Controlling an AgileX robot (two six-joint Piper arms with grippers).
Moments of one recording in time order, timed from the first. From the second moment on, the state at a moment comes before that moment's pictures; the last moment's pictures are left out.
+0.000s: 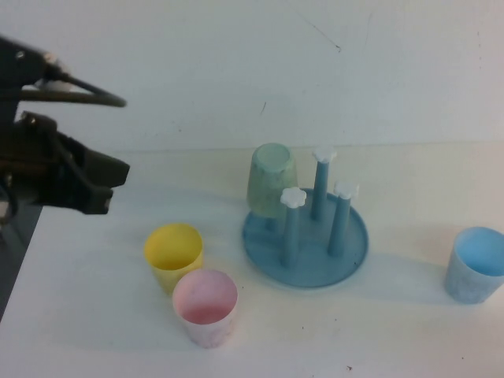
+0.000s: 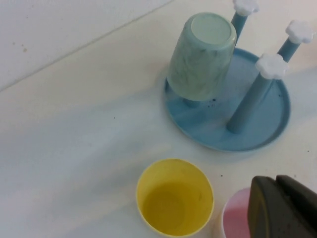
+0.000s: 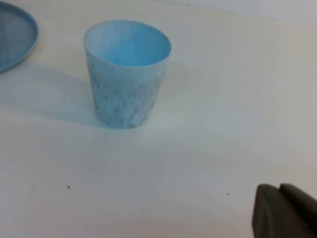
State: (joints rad) right arm 0.02 0.07 0.03 -0.12 0.41 -0.03; left arm -0.03 1.20 -1.05 -0.75 0.85 0.85
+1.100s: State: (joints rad) right arm 0.02 0.07 0.03 -0.12 0.41 -0.03; left arm -0.48 2.00 -2.04 -0.12 1.19 0.20
